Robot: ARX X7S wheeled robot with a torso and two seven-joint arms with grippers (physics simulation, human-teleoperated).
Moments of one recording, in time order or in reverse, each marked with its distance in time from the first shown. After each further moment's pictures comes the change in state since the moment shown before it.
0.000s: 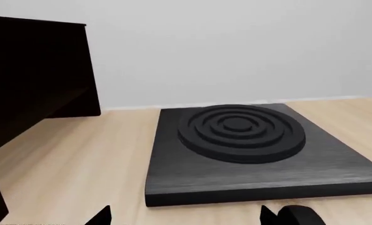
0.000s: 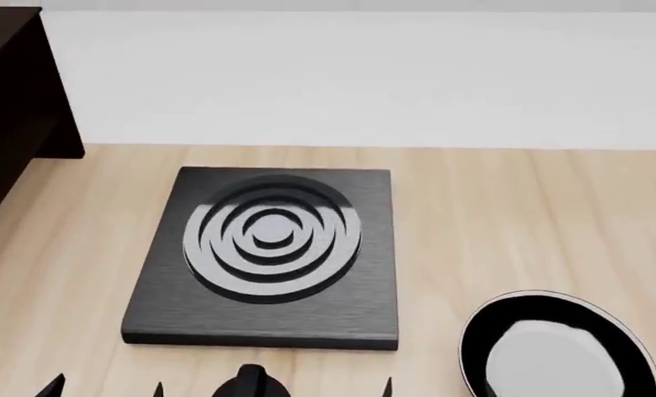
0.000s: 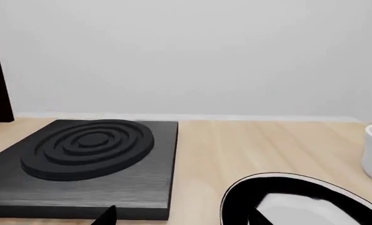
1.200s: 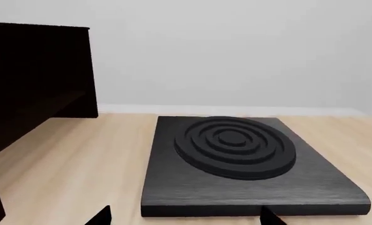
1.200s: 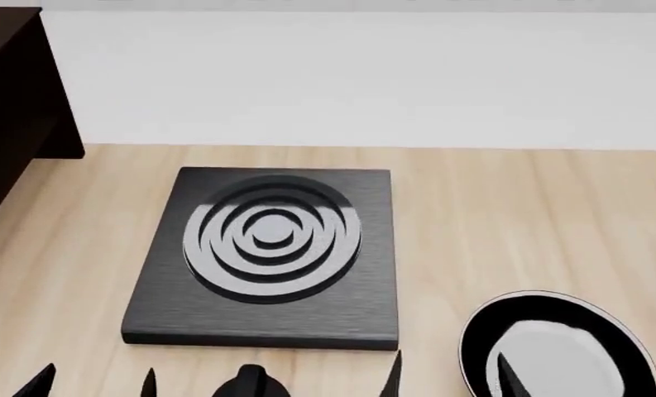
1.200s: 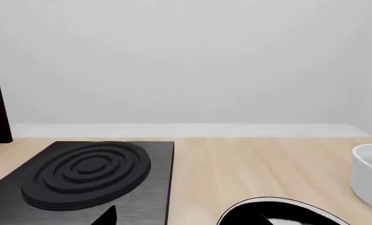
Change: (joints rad) left arm 0.016 -0.047 0.013 0.178 -0.112 -0.133 -0.045; right arm -0.002 0.065 -0.013 -0.241 0.066 0.188 0.078
